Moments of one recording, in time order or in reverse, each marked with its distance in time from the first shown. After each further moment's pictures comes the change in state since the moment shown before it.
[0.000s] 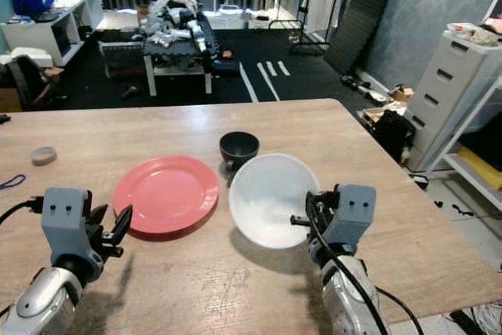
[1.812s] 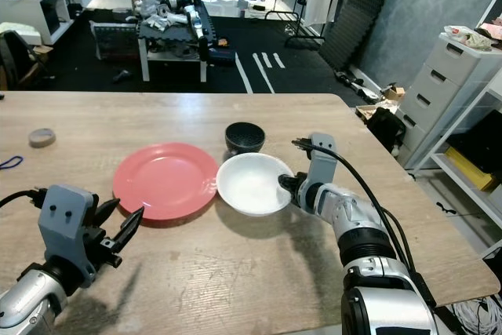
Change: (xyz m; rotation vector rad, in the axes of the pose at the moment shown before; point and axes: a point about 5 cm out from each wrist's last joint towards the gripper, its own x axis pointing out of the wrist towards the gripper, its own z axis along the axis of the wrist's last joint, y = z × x) left arm -0.019 -0.009 0.021 0.158 -0.034 -0.186; right arm 0.101 -0.012 0.019 0.108 0.446 0.142
